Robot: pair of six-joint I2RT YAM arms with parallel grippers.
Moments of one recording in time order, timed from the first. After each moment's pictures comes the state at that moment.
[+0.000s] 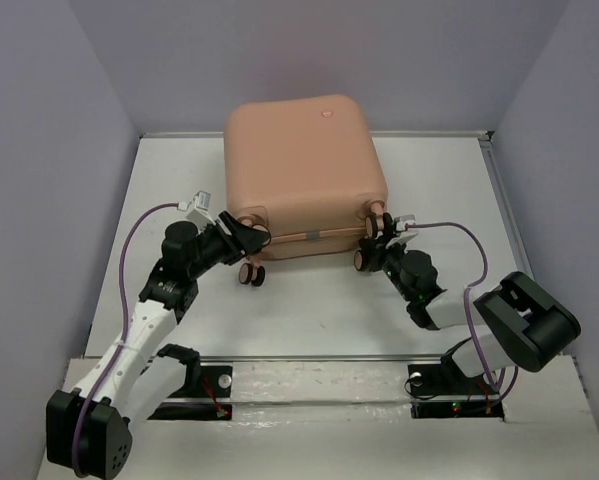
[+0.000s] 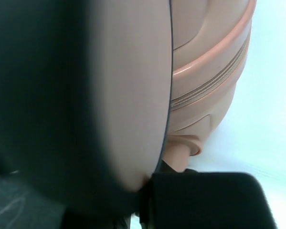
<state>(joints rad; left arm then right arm) -0.29 0.83 0.53 0.02 0.38 -0.88 0.57 1.43 0.25 1.11 0.16 0.31</state>
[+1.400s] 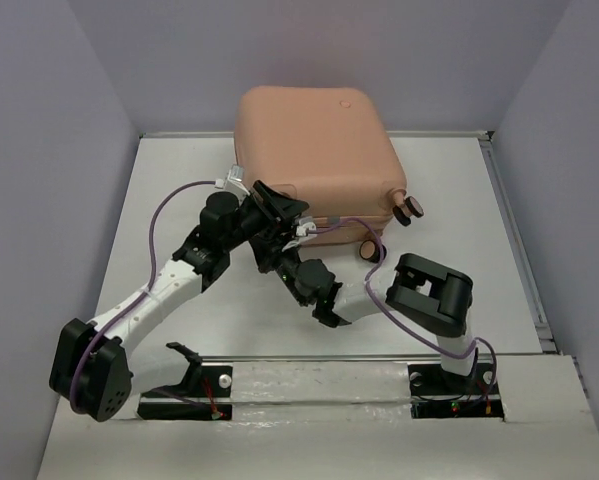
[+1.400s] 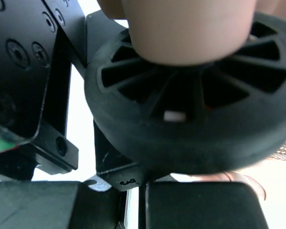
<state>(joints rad) -0.54 1.16 0.77 0.19 0.26 -1.23 1.16 1.96 0.93 1.24 0.50 0.42</state>
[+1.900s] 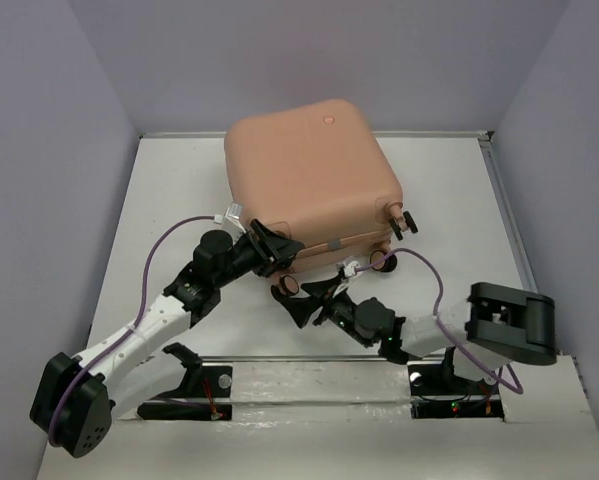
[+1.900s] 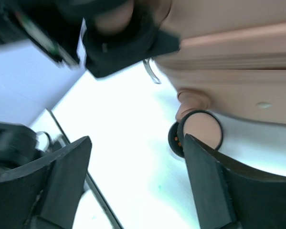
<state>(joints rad) -0.60 0.95 0.52 0.19 0.26 -1.24 1.28 1.55 0.37 1.20 0.44 0.53</state>
